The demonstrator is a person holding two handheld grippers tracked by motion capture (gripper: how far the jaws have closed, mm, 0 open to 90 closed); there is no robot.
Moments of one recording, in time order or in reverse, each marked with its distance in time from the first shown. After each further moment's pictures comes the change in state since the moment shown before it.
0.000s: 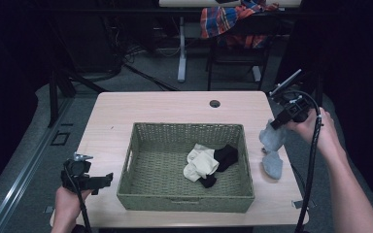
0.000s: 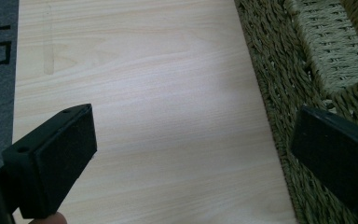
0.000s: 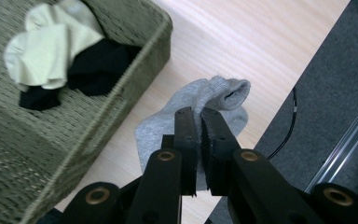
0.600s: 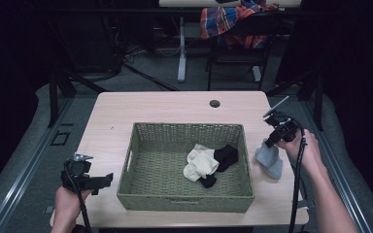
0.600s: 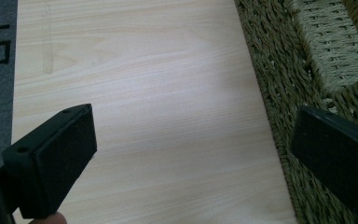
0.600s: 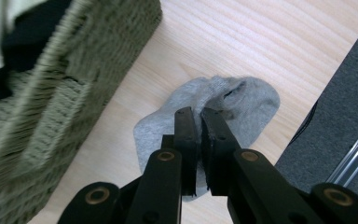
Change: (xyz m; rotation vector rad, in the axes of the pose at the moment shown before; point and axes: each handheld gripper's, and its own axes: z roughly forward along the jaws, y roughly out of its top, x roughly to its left) left arm 0.000 0.000 0.000 0.000 0.001 0.003; right arm -0.007 -0.024 0.090 0.051 0.036 0.064
